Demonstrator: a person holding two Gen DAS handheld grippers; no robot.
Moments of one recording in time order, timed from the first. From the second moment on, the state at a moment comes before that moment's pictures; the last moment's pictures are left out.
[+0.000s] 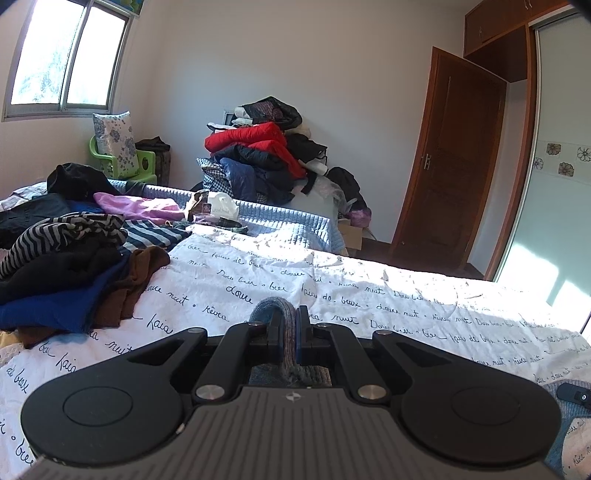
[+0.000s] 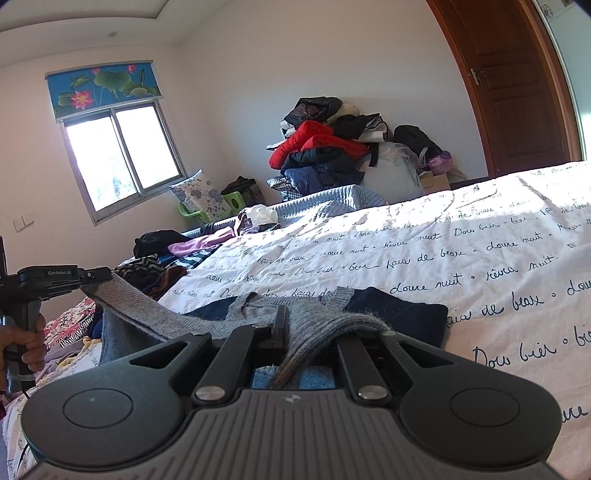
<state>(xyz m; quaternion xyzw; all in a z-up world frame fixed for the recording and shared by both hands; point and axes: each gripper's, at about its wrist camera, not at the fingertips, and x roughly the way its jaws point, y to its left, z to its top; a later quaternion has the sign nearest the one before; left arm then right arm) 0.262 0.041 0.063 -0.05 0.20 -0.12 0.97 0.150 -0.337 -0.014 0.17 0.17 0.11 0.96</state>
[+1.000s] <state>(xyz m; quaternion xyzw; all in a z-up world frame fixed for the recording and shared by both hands) 0.359 0.019 0.019 -0.03 0.25 -0.08 0.97 0.240 -0.355 -0.037 0.15 0.23 0.09 0.96</state>
